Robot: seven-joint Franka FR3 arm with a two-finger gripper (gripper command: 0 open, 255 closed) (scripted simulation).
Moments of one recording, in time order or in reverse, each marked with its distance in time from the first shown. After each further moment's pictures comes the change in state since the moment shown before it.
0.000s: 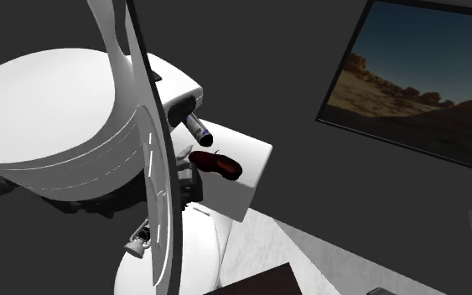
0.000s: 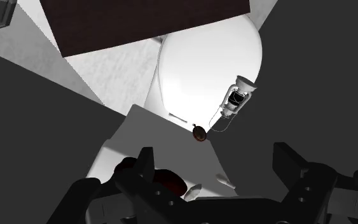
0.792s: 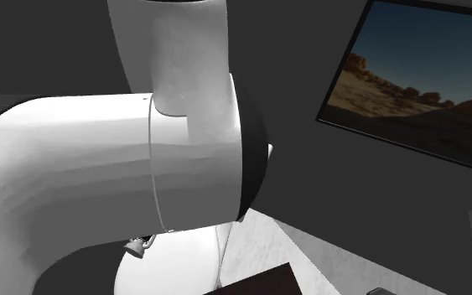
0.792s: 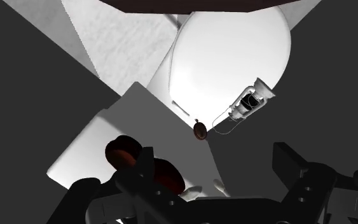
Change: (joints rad) arm 0.031 0.203 -0.155 -0.098 -0.064 0.292 -0.355
